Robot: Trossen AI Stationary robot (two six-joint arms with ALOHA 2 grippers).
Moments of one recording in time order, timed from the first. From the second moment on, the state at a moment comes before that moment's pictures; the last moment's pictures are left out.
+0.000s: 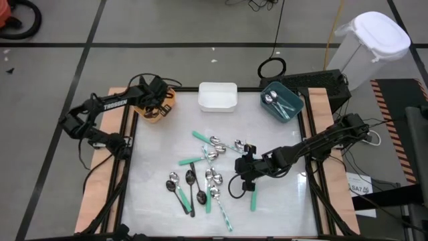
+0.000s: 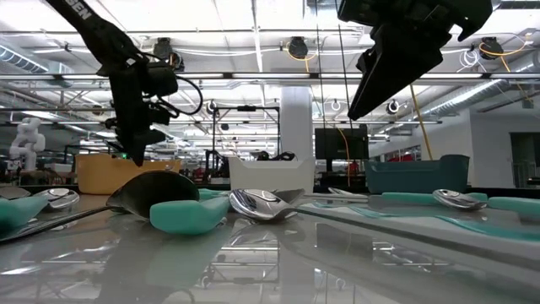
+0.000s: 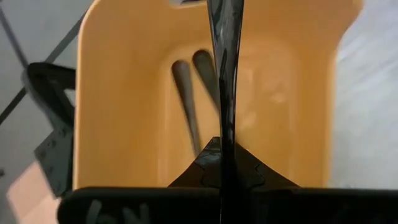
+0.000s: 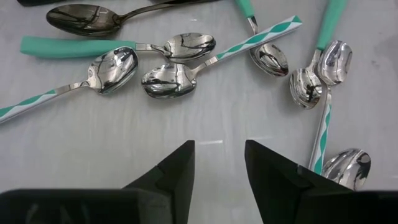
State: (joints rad) left arm 0.86 1.39 0.79 -0.56 -0.32 0.07; right arm 0.37 1.54 0.99 -0.45 0.29 0.35
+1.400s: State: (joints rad) left arm 0.62 1.32 0.79 -0.69 -0.31 -0.06; right arm 0.37 1.54 0.99 -0.44 0.29 0.35
